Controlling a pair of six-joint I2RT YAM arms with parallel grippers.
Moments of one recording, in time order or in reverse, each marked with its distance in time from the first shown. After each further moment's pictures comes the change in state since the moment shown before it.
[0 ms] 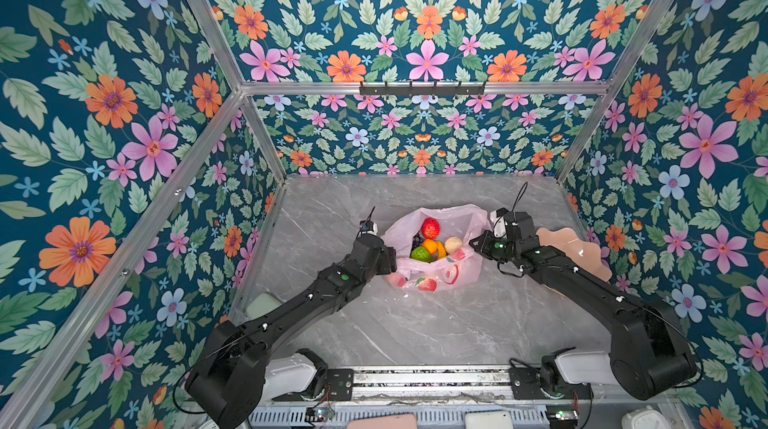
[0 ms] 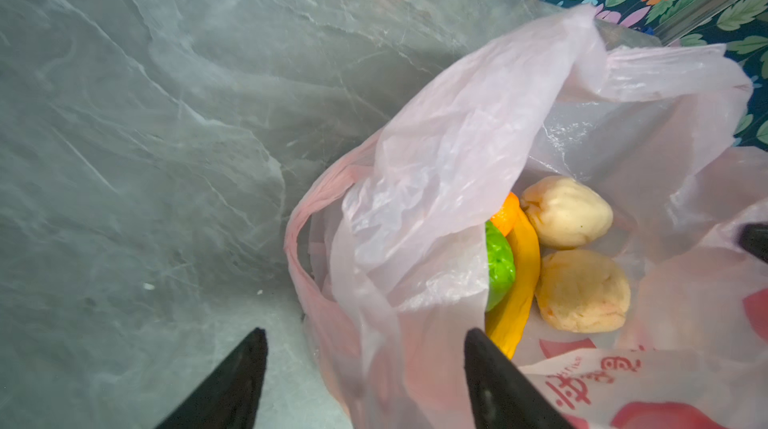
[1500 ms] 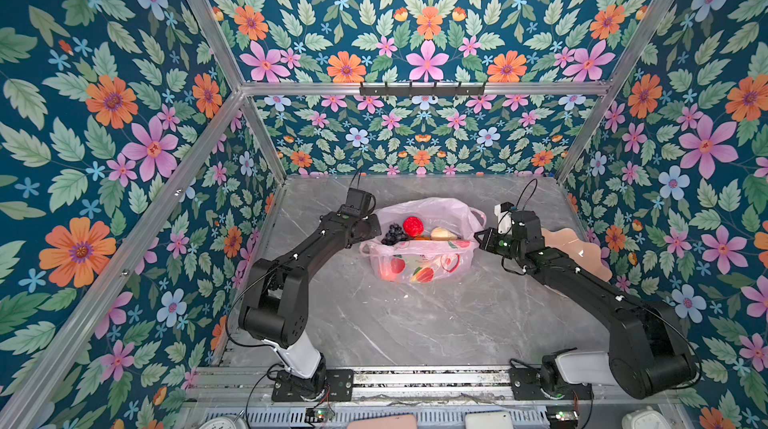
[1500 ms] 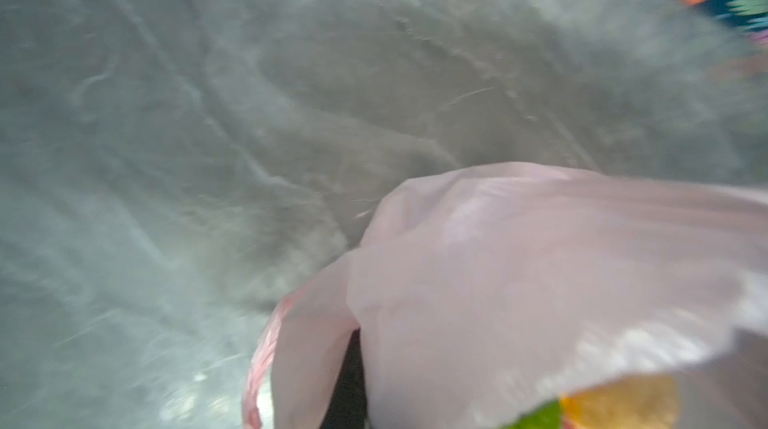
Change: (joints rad) left arm 0.288 0.445 0.435 -0.191 0.278 -0.023; right arm -0.053 0.030 -0.024 0.153 -0.013 -0.143
